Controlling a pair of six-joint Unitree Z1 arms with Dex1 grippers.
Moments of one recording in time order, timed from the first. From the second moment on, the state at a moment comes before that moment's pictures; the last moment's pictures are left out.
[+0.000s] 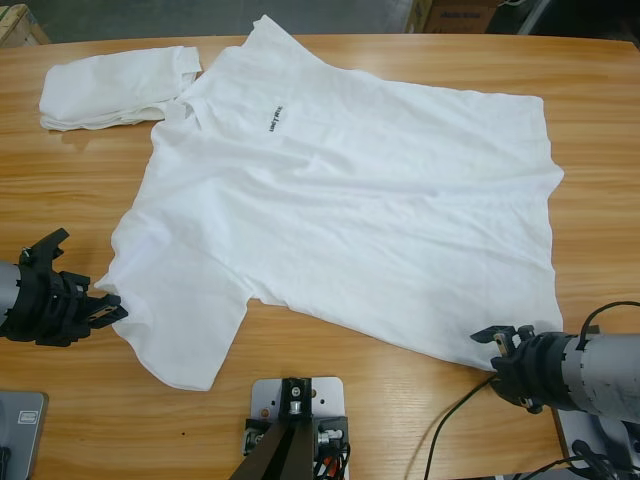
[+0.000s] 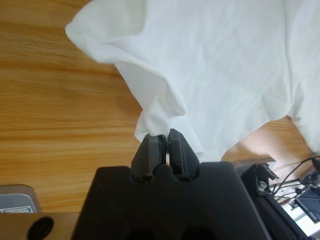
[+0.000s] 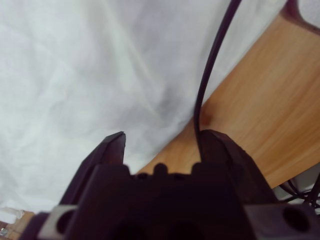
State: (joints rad) arm 0 -0.67 1.48 -0.62 0.46 -0.19 -1.10; arm 1 1.23 1.42 -0.38 0.31 -0.04 2.64
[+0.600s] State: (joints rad) arm 0 -0.69 1.51 -0.62 0.46 -0.19 -1.10; arm 1 1.23 1.39 -0.50 0.43 -0.05 2.58
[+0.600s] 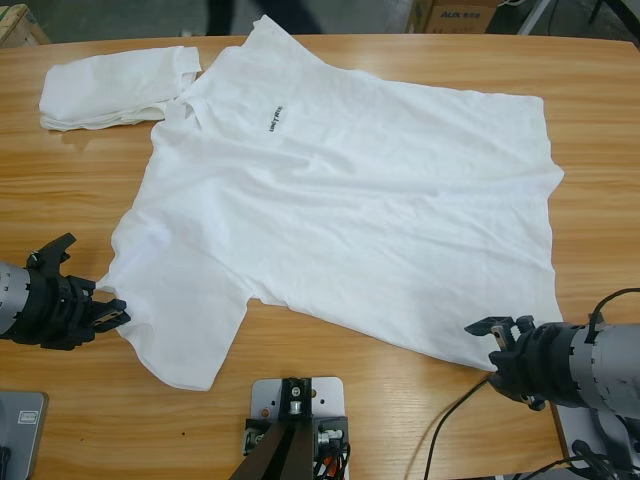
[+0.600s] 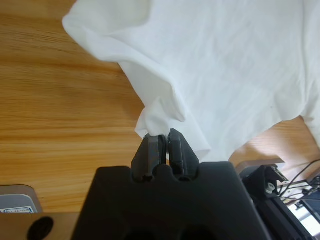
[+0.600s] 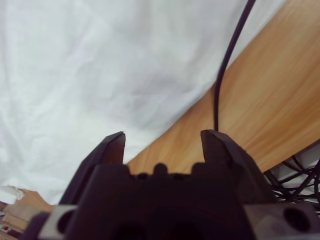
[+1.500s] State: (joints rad) arm 0 -0.69 1.51 -0.62 0.46 -0.19 -1.10; arm 1 1.24 1.44 -0.34 0.21 -0.12 2.57
